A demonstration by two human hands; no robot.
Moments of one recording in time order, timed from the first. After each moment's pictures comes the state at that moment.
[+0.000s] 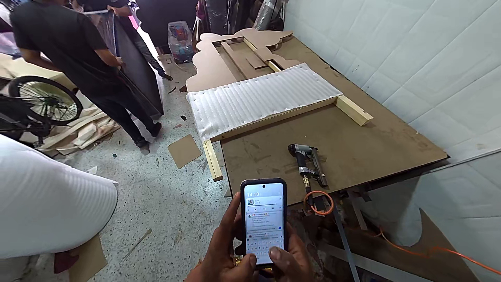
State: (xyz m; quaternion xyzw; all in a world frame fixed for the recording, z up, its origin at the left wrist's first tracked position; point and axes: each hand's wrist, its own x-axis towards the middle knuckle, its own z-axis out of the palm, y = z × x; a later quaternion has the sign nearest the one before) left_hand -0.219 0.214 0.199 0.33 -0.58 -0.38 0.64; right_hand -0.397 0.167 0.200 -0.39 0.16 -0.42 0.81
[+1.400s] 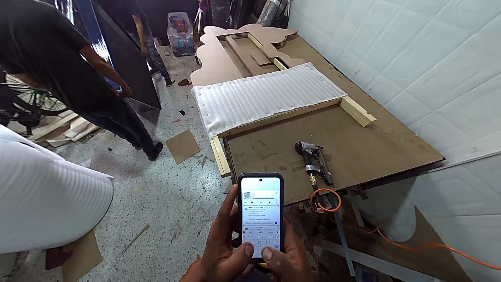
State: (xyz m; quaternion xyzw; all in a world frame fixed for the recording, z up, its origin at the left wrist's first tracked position) left_hand -0.171 0.240 0.193 0.34 -0.52 -0.38 0.68; right_hand -0.345 0.195 0.211 -0.42 0.17 -0.38 0.80
